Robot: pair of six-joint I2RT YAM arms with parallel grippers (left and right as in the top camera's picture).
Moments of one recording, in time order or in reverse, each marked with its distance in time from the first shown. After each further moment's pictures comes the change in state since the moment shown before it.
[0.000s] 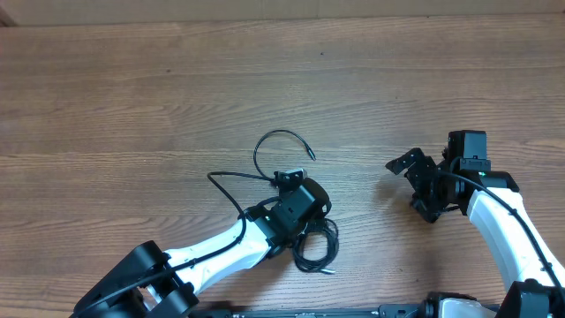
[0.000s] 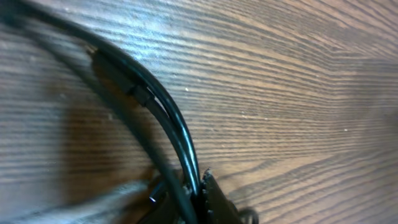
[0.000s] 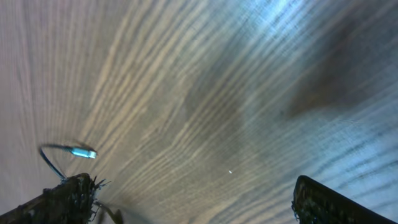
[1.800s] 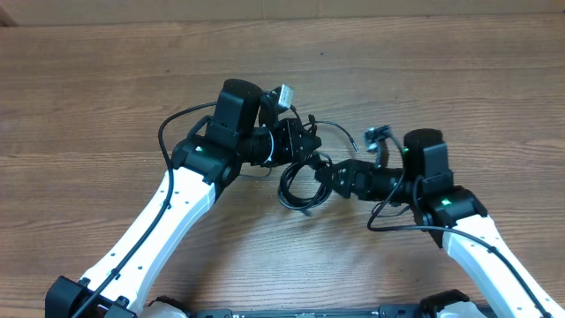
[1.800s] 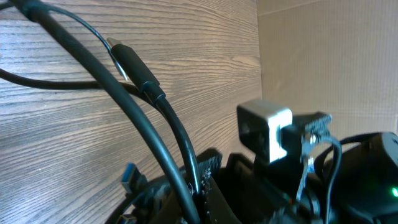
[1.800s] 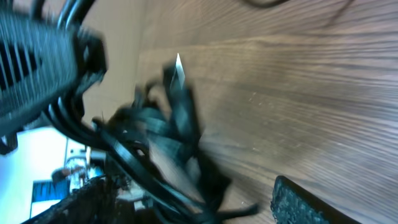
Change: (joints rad) left arm 0.425 -0.124 0.426 -0.266 0.731 0.239; right arm 0.374 -0.180 -0.069 0.418 -0.482 -0.238
